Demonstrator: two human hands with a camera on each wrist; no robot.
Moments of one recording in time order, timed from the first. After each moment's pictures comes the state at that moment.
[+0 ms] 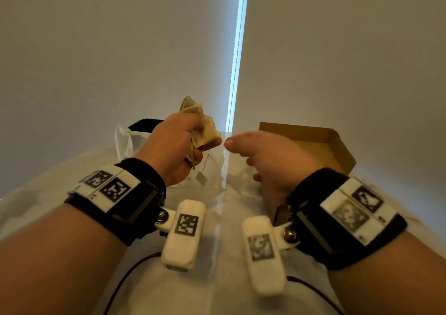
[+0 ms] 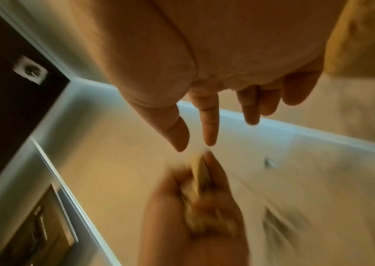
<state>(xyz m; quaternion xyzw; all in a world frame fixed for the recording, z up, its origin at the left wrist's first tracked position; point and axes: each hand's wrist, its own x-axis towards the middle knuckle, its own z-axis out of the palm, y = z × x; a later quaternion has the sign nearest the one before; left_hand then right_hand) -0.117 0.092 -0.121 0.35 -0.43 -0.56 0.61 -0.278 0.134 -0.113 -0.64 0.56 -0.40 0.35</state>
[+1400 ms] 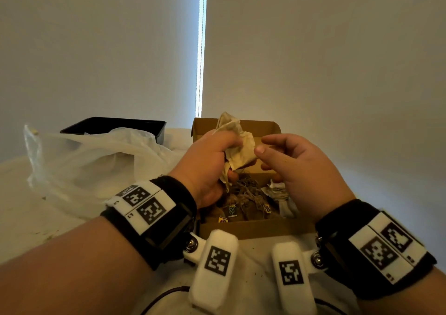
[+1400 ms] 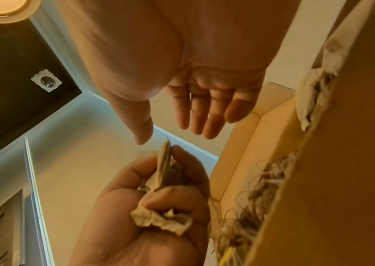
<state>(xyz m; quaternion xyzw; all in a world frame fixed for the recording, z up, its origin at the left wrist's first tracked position) -0.242 0.084 -0.145 0.27 -0.47 -0.67 0.51 -0.391 0.135 -0.147 -0.60 0.56 -0.53 0.22</state>
